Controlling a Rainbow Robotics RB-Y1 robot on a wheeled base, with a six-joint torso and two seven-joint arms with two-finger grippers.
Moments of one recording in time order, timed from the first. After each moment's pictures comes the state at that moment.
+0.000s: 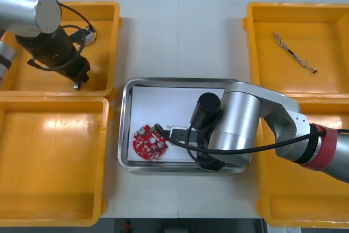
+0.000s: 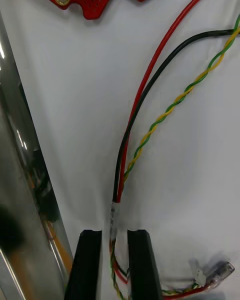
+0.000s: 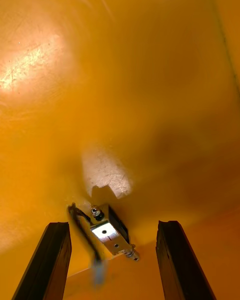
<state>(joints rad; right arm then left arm) -0.73 -0.61 0.98 -1.92 -0.65 1.55 1.71 -0.85 0.63 -0.22 -1.20 0.68 1.59 -1.81</state>
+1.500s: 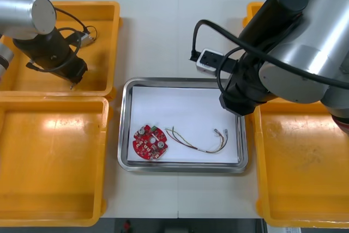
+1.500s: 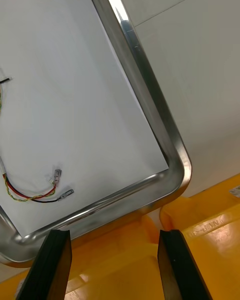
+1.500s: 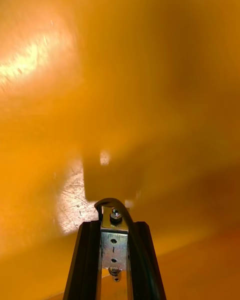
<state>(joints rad) -0.73 -0.58 0.43 -2.16 -0.66 1.92 1.70 -0.87 0.63 -0.20 -1.10 0.70 1.54 -1.81</state>
